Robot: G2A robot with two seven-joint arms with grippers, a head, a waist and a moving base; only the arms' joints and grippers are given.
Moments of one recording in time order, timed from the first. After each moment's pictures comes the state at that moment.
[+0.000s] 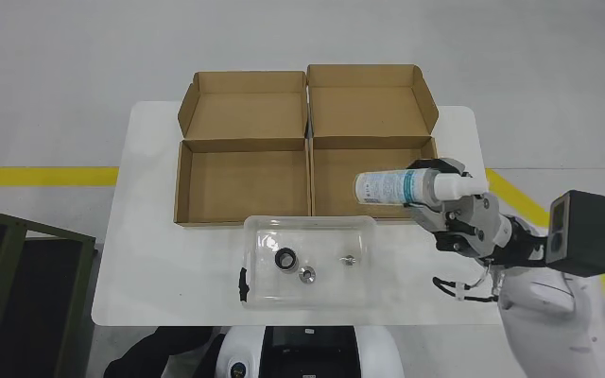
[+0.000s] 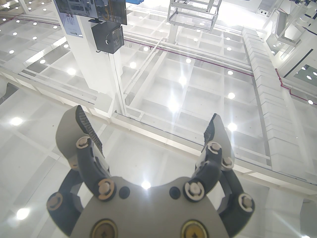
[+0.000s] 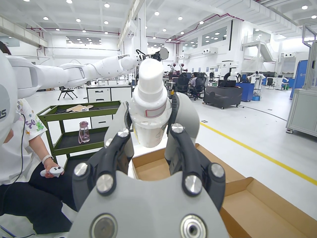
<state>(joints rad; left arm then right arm) -0.37 -0.34 -0.25 -1.16 3.07 0.41 0.06 -1.36 -1.08 1.52 -2.16 -0.65 -0.84 0.01</state>
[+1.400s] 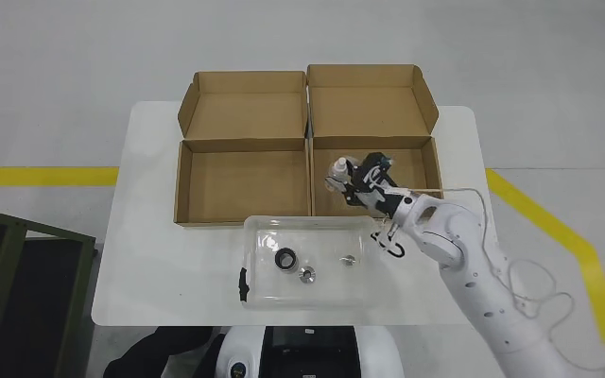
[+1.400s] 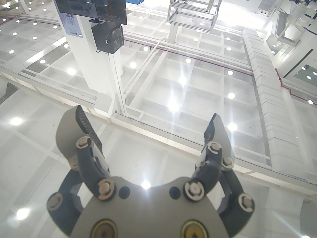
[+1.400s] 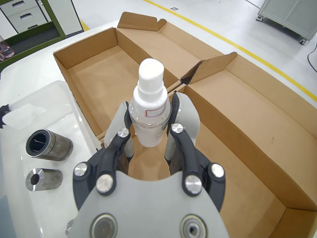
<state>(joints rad) -0.37 -0.34 -0.25 -1.16 3.07 0.41 0.06 -1.05 -1.14 1.12 -1.66 -1.12 -0.50 0.29</state>
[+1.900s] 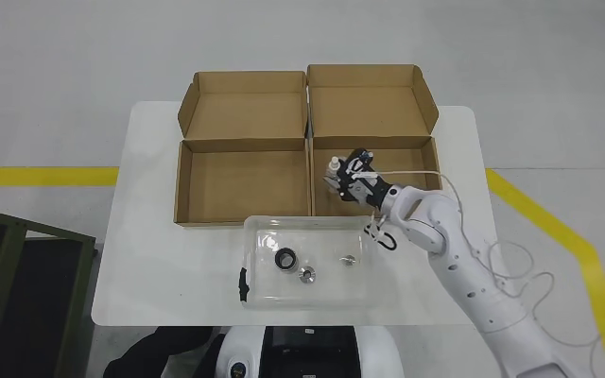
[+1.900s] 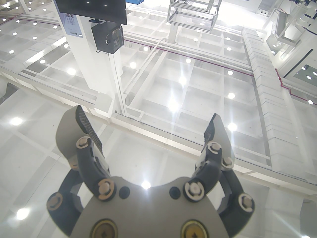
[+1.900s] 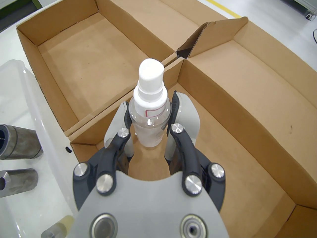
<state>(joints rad) -0.37 -0.34 -0.25 -1.16 3.07 0.41 0.06 -0.95 -1.17 1.03 -1.51 -1.14 -0.45 0.36</state>
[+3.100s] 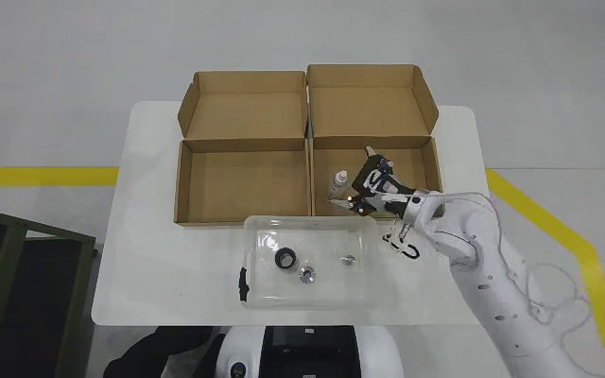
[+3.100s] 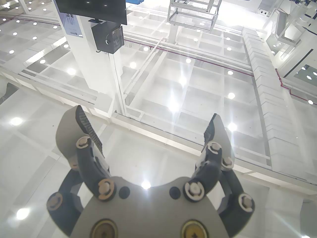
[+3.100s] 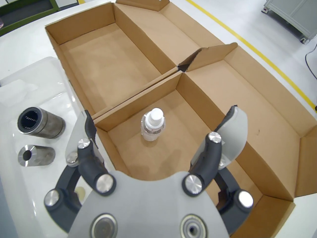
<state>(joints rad) -0.37 -0.34 -0.25 -1.16 3.07 0.41 0.06 -1.10 -1.12 1.22 -1.81 -1.16 -0.63 0.47</state>
